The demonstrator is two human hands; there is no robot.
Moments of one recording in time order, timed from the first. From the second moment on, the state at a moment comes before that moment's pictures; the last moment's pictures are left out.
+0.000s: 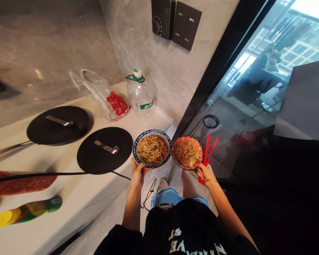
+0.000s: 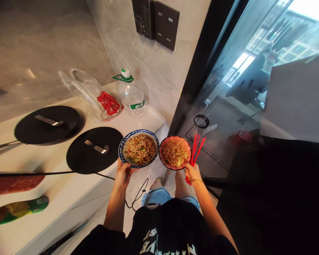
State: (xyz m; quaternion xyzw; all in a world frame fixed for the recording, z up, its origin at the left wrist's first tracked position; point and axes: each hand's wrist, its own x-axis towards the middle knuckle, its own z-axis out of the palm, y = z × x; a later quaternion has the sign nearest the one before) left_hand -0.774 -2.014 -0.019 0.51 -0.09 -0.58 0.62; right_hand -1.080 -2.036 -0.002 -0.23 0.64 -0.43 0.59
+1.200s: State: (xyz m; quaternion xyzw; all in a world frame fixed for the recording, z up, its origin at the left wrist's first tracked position) left_hand -0.754 -1.981 0.003 0.57 -0.05 -0.47 0.67; right_hand -1.056 -2.080 -0.029 -0.28 0.60 -0.34 0.66
